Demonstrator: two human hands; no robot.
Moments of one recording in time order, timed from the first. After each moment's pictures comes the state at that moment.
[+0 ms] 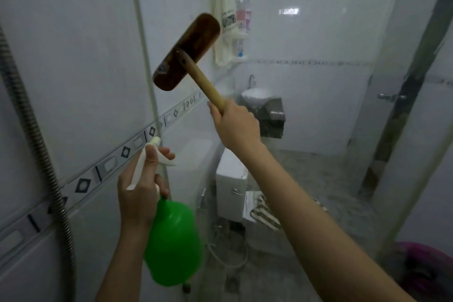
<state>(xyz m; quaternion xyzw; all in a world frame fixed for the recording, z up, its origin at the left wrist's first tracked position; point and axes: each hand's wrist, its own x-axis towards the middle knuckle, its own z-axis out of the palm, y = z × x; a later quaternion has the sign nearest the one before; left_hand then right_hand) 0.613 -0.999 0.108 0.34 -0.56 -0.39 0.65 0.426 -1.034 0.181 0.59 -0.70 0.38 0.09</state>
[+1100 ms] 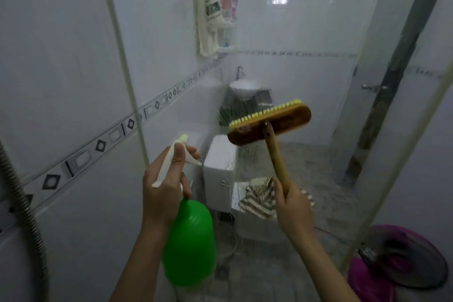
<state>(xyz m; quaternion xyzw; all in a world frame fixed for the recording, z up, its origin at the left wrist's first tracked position) 0.557 -0.970 0.105 0.31 -0.60 -0.43 0.60 0.324 -0.909 0.006 0.42 -0.76 0.49 0.00</state>
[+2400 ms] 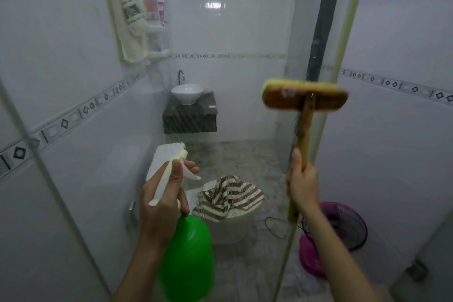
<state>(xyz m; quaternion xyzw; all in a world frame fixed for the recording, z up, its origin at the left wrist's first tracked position) 0.445 -0.939 0.090 0.23 -0.66 -0.48 0.53 0.196 -0.835 0.051 0.27 -0.67 0.69 -0.01</state>
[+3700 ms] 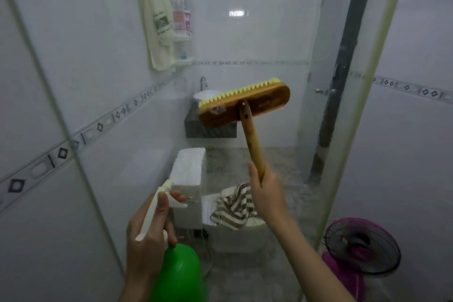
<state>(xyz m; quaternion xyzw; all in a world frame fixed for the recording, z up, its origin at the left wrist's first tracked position) 0.496 -0.947 0.064 0.28 -0.62 -0.47 0.56 0.270 -0.904 0.058 0.43 -0.69 0.58 -0.02</state>
